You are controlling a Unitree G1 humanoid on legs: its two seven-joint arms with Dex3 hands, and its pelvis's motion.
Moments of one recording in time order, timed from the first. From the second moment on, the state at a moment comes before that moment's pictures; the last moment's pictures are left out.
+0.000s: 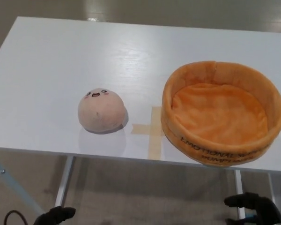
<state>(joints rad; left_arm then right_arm) -0.25 0.26 -0.12 1.19 0.19 -0.25 0.08 -0.36 -0.22 0.02 1.23 -0.19 -0.19 -0.07</state>
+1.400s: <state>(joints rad) 0.21 0.52 -0.22 0.42 0.17 -0.65 -0.21 -0.32 -0.22 -0.01 1.25 -0.19 -0.31 -0.13</state>
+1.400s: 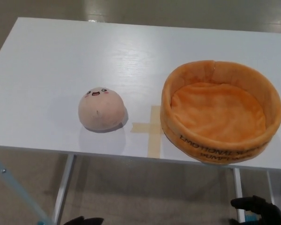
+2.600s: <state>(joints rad) -0.40 0.57 -0.14 0.11 -0.12 -0.44 -0.45 -0.34 -0.22 0.01 1.27 -0.19 -0.31 -0.12</state>
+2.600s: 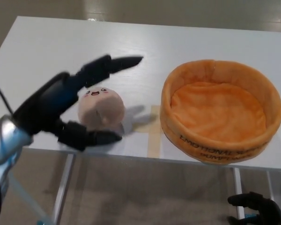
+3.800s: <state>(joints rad) -0.80 0.53 -0.39 0.82 0.39 -0.34 -0.26 -0.35 -0.22 0.02 1.27 -0.19 -0.29 -0.09</state>
